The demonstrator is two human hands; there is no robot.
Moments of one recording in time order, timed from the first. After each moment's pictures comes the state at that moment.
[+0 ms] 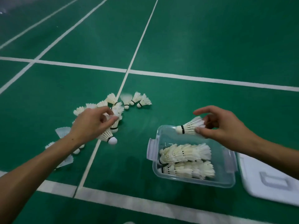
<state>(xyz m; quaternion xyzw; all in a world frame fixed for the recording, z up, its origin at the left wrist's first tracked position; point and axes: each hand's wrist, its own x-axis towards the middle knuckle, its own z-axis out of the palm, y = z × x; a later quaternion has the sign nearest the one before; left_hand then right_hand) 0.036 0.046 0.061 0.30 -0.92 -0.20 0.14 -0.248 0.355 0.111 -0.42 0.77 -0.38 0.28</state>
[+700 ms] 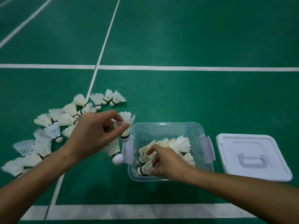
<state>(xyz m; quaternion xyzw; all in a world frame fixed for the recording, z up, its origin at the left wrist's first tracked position) -0.043 0.128 0.074 0.11 -0.92 -0.32 0.19 -0.180 0.352 -0.018 -0.42 0.79 -0.21 0.38</state>
